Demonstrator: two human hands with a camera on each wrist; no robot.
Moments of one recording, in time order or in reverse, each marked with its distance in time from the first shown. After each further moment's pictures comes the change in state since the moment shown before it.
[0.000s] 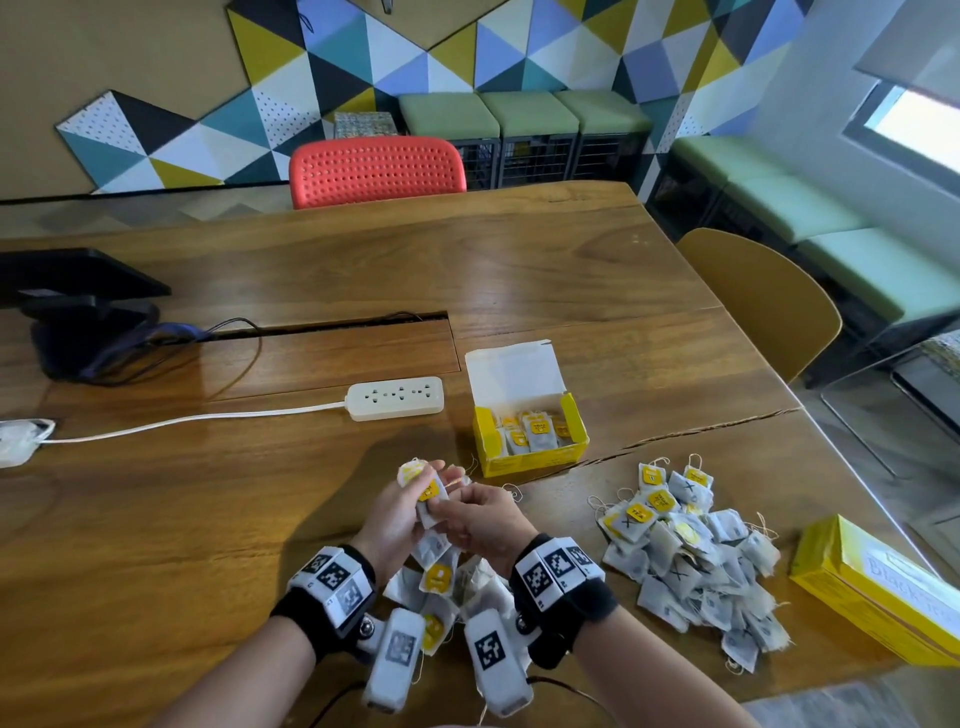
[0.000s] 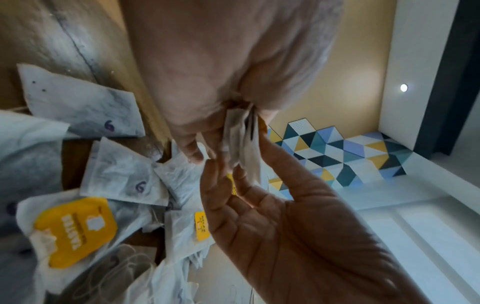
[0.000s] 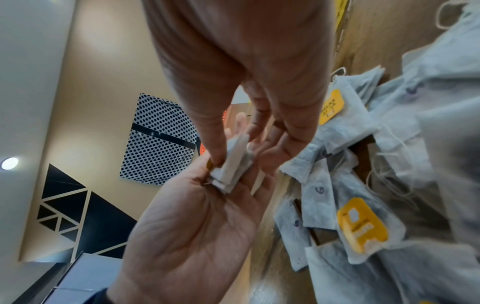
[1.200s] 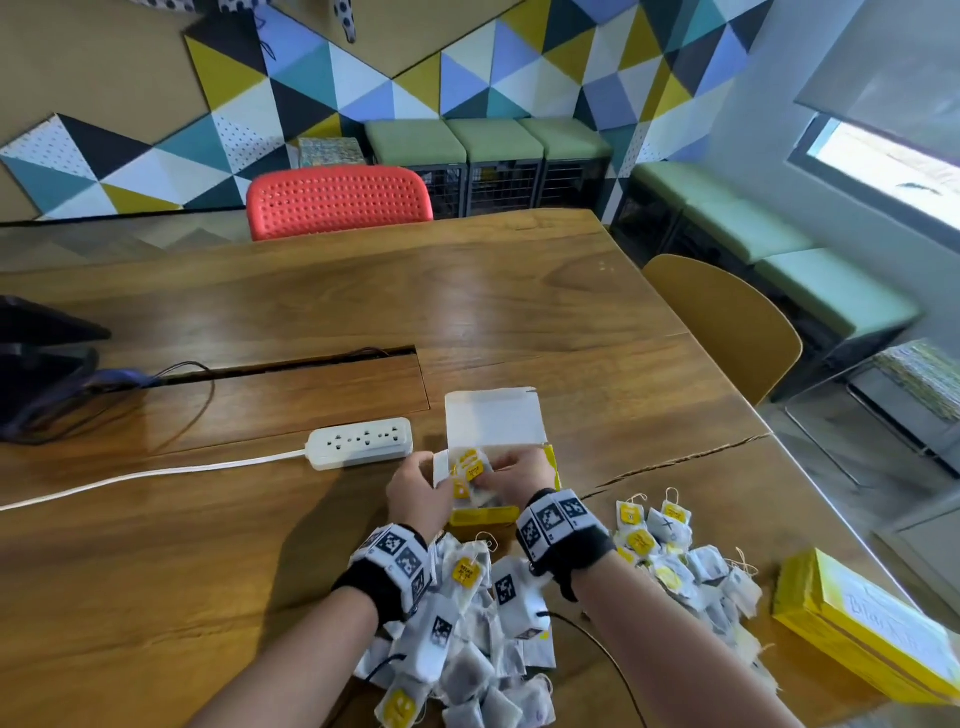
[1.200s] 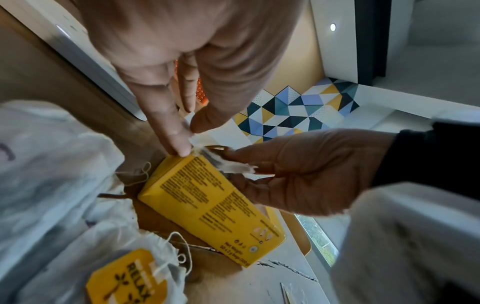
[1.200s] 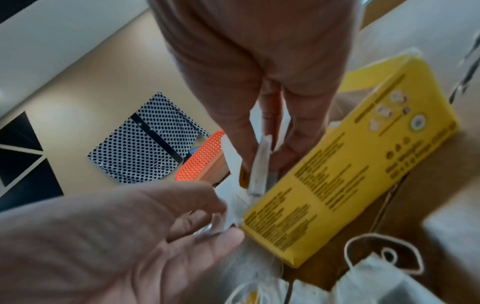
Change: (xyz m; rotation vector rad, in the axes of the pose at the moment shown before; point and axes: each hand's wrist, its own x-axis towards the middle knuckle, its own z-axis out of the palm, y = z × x) left_hand 0.082 0.009 0.054 1.150 0.423 0.410; right_hand 0.055 -0.081 -0.066 -0.632 0.500 -0.093
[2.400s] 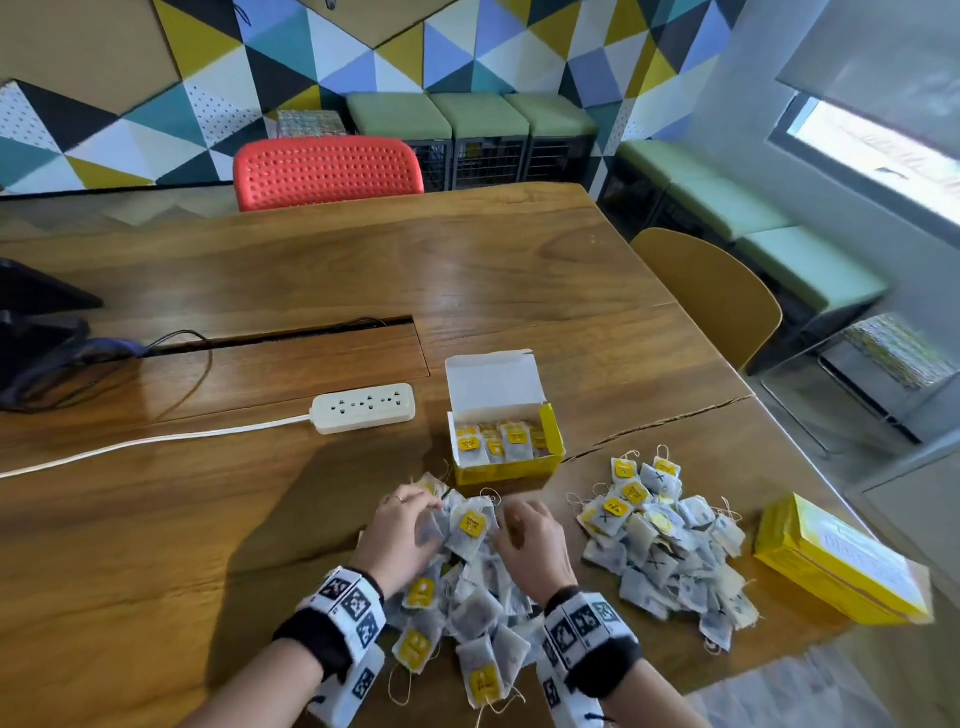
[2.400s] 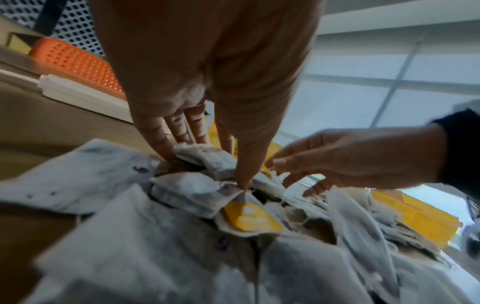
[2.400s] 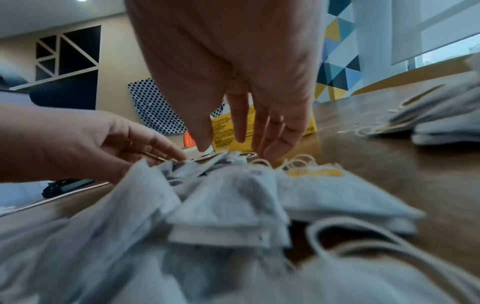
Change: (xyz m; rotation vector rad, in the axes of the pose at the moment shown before) left_hand -0.055 -0.082 -0.031 0.292 -0.296 0.432; right_hand -0.074 0.112 0.040 -0.280 0.098 -0.341
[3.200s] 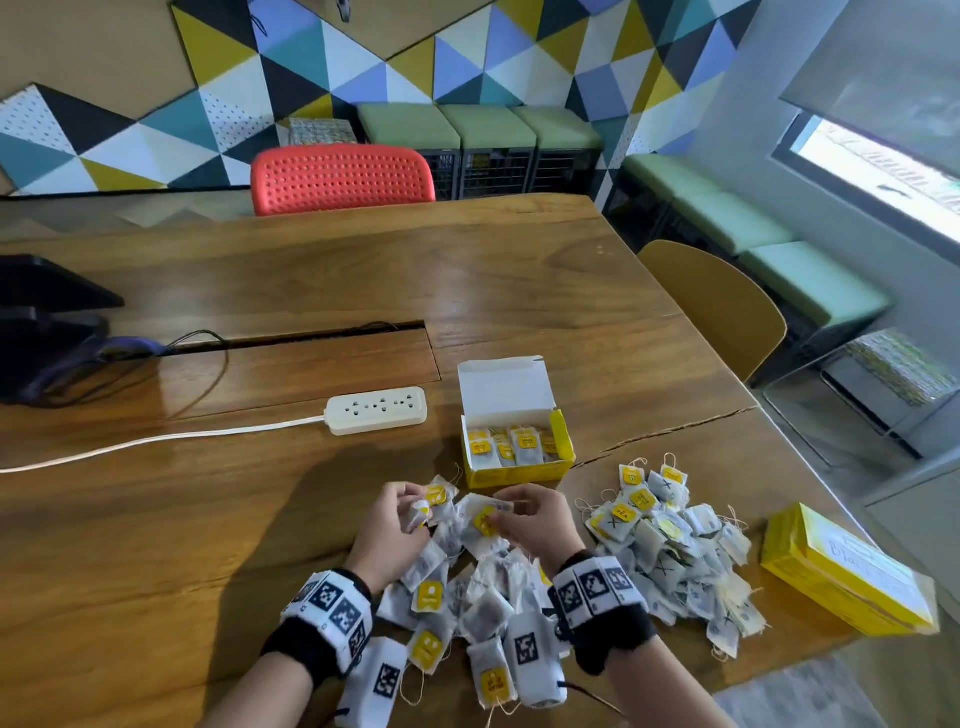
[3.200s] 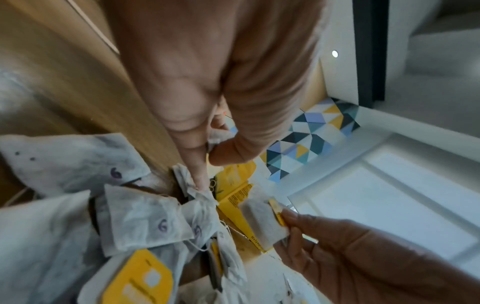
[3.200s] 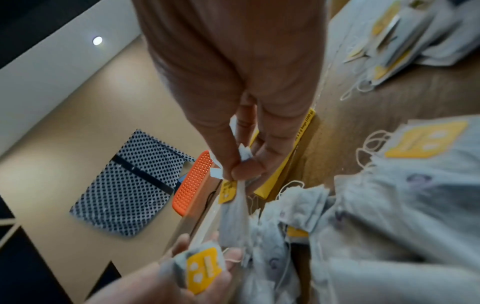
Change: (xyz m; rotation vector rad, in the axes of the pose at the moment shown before) left_hand -0.009 -0.006 -0.019 -0.533 0.069 -0.282; right_hand 0.016 -0.035 -0.019 0.592 -0.090 0.292
